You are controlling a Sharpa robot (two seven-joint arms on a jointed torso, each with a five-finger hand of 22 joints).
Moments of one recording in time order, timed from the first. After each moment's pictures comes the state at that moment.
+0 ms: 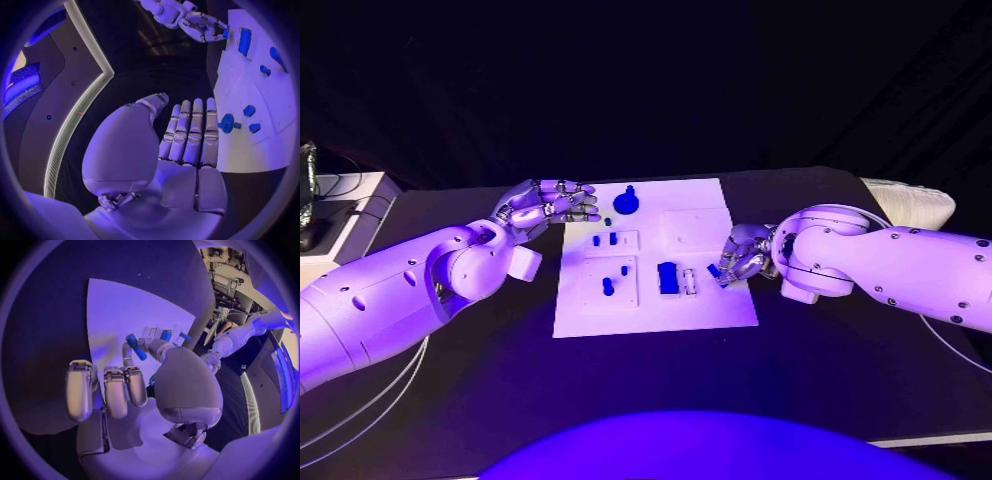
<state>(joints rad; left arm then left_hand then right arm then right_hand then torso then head) 0.84 -0.88 0.30 1.36 -0.25 0.03 0.32 1.42 -0.20 0.44 0.19 0.26 0.89 0.21 0.25 0.23 1.12 0.16 0.07 0.07 0.99 0.12 0.21 0.32 0.17 0.96 0.25 0.09 0.22 1.26 -0.76 -0.20 1.52 -1.07 0.04 -0.48 1.15 -0.16 0.59 0.09 0.46 0.99 0.11 0.19 0.88 1.47 0.02 1.49 1.31 1.47 -0.05 1.56 1.31 0.04 1.47 0.05 1.40 1.31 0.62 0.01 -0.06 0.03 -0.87</state>
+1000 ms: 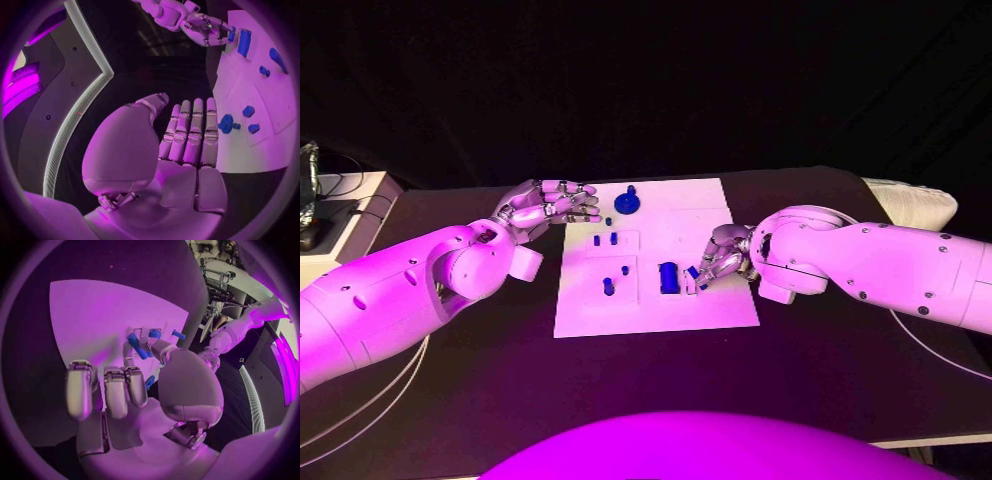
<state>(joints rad) 0.84 -0.88 0.30 1.36 -0.25 0.04 0.31 1.42 -0.20 0.44 0.19 0.26 0.89 0.21 0.25 0.23 1.12 0.16 0.07 0.07 0.99 0.12 0.21 0.32 0.17 0.96 0.25 0.09 0.21 1.25 -0.67 -0.20 1.47 -0.98 0.02 -0.49 1.06 -0.16 0.62 0.03 0.45 1.00 0.10 0.18 0.87 1.47 0.02 1.49 1.31 1.47 -0.05 1.56 1.31 0.04 1.47 0.05 1.39 1.31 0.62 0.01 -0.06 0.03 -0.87</state>
